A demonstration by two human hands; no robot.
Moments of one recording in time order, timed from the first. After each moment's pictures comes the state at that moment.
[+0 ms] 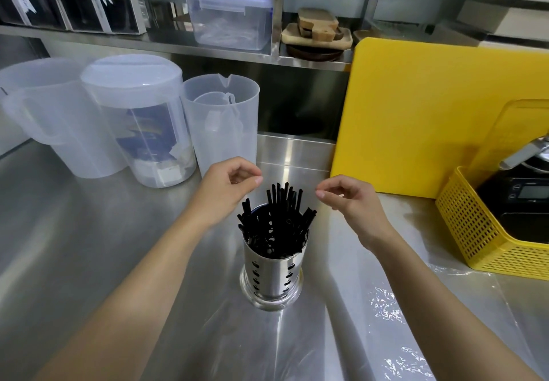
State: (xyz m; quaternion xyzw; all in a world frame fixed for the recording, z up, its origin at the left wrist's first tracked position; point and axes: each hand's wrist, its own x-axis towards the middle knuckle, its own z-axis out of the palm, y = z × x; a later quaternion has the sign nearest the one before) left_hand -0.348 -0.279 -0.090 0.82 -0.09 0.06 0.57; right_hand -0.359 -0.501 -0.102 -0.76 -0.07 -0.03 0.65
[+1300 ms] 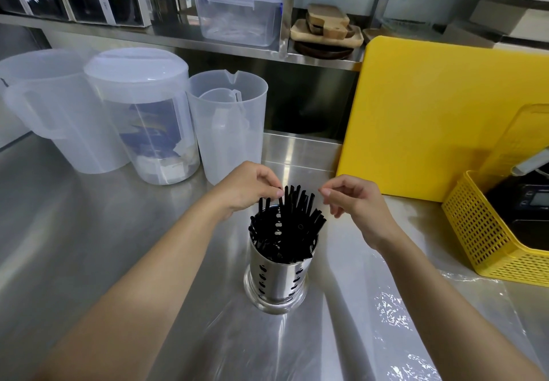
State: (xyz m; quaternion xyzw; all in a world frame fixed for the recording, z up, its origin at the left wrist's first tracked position) left_hand -0.322 -0.291 -0.086 0.85 -0.05 -0.13 0.51; right_hand -0.347 -0.499 -0.104 -0.76 -0.09 0.00 0.64
